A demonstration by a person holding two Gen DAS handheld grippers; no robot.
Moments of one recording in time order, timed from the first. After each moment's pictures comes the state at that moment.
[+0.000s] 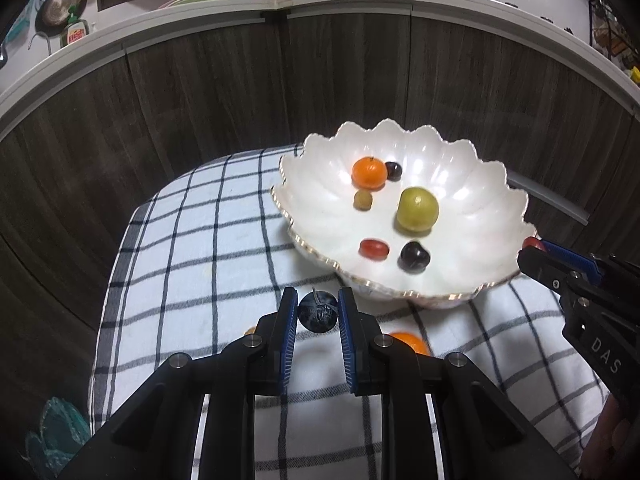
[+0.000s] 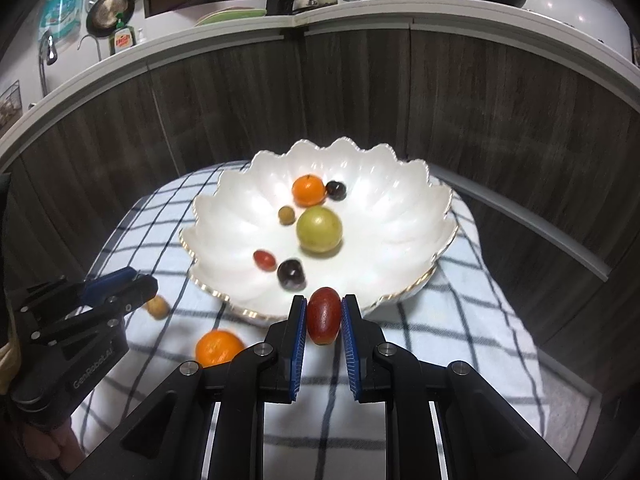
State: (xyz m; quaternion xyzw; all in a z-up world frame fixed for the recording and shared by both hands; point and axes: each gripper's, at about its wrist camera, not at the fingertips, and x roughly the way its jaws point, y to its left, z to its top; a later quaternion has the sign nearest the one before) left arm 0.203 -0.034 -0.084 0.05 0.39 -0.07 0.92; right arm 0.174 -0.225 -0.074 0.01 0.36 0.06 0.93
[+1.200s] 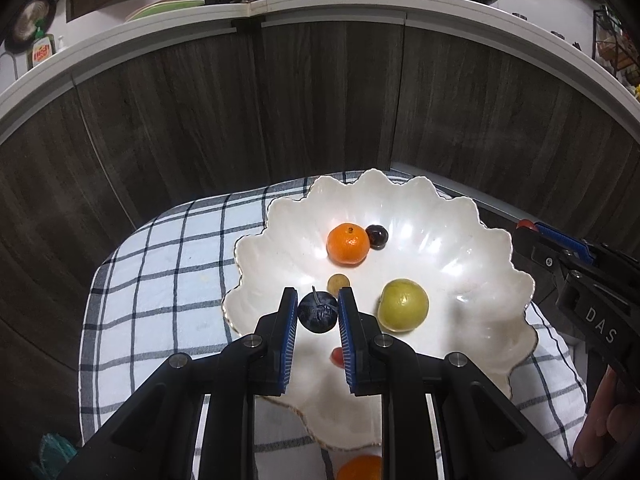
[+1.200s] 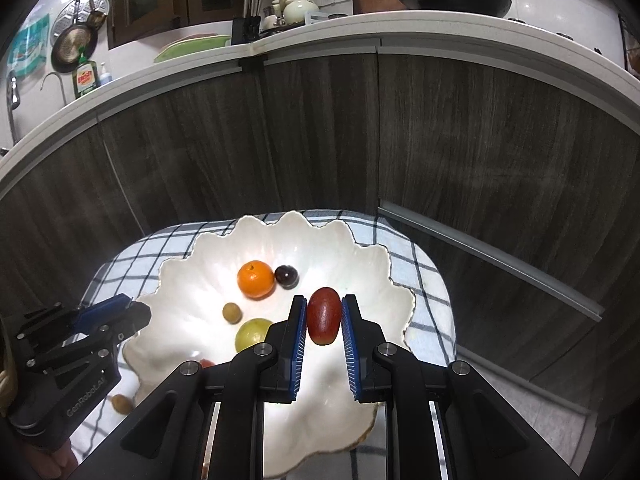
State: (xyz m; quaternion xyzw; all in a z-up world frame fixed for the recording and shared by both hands) left arm 0.297 -0.070 -0.058 0.05 0.39 -0.10 0.91; right arm 0.270 -0.265 -0.040 0.03 0.34 0.02 0.94
